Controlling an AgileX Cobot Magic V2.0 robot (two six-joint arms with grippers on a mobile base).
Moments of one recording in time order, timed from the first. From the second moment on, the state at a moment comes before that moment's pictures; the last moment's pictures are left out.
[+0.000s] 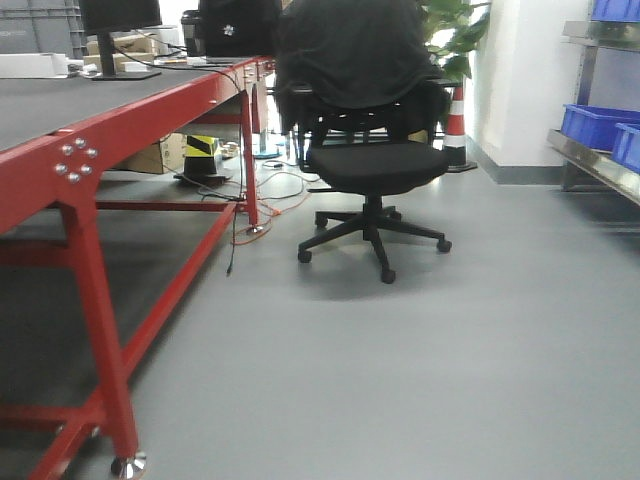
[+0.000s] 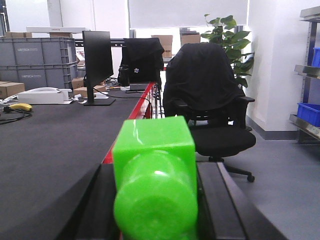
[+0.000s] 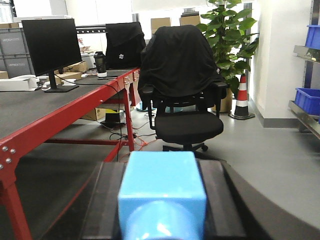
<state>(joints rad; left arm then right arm) 0.04 0.30 -0.57 -0.15 0.26 0.19 0.15 0.43 -0.52 0.08 0.13 0.04</state>
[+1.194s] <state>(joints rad) 0.04 0.30 -0.57 -0.15 0.25 0.19 0.15 0.43 -0.52 0.08 0.13 0.04</state>
